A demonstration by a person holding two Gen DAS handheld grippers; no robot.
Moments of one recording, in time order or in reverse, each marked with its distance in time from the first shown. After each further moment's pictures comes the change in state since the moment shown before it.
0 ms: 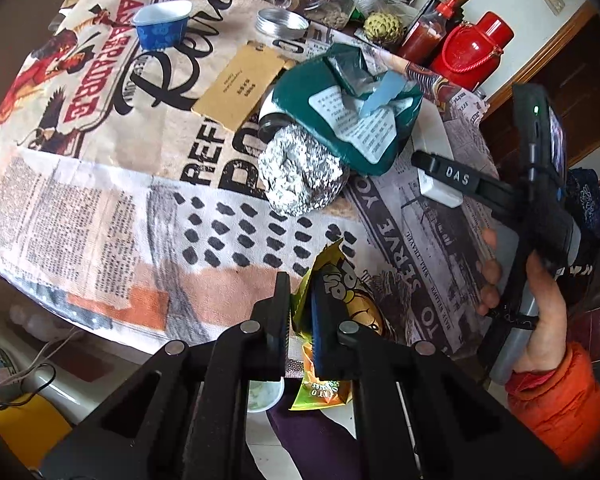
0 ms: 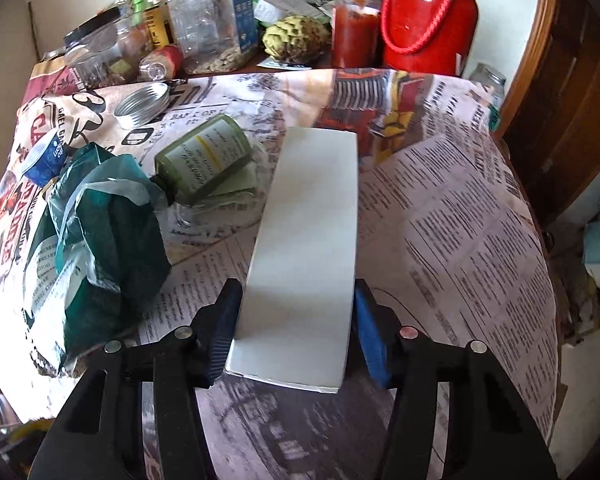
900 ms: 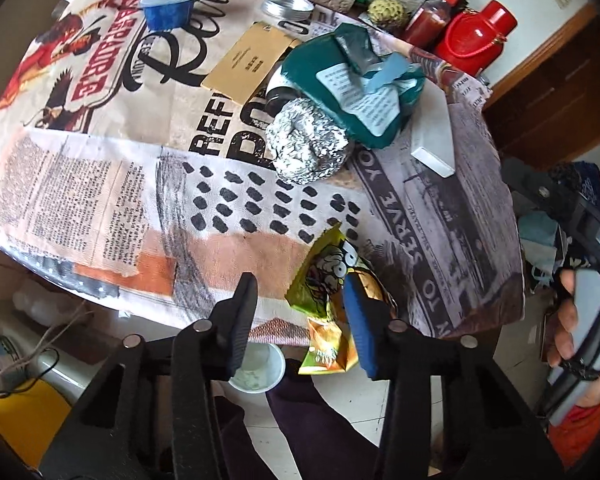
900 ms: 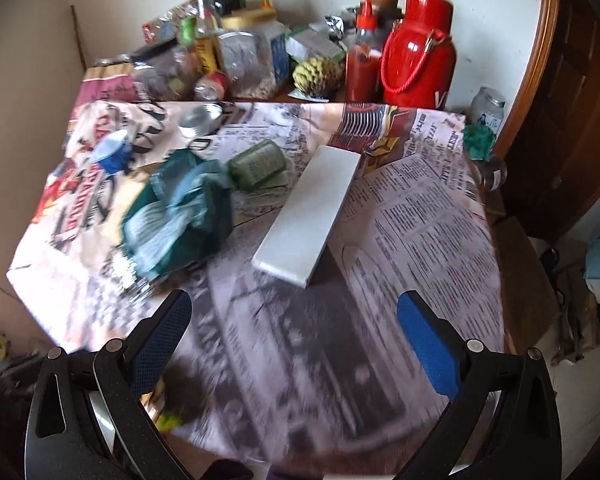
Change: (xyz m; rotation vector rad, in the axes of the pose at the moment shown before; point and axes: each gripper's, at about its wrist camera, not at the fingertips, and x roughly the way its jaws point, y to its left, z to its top) left arm -0.008 0.015 -0.022 -0.021 0.087 0.012; right arm -0.079 0.000 -0.017 -0.062 -0.031 0.076
